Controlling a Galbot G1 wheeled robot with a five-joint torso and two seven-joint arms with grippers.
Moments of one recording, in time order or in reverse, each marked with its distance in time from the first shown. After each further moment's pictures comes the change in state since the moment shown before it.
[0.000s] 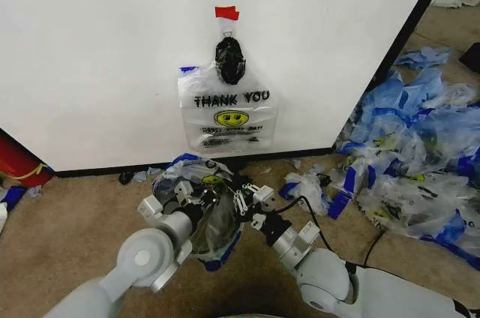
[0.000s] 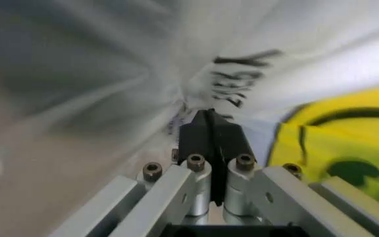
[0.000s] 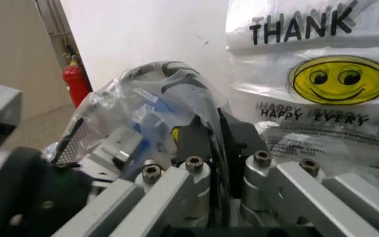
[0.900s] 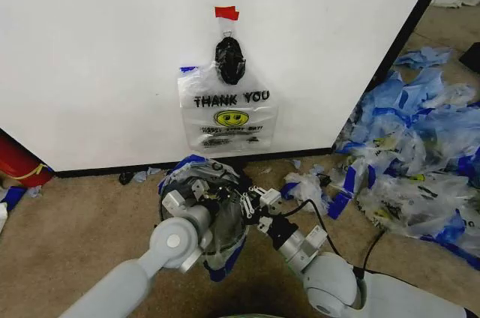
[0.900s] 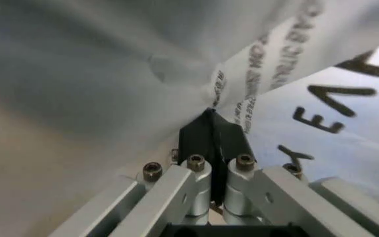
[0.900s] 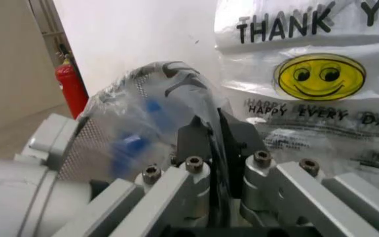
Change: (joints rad) left arm -0.115 -0.130 0.123 0.151 0.027 -0.014 -0.029; right arm -0.065 -0.020 0.058 0.010 -0.016 0.013 -0.014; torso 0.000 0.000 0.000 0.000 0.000
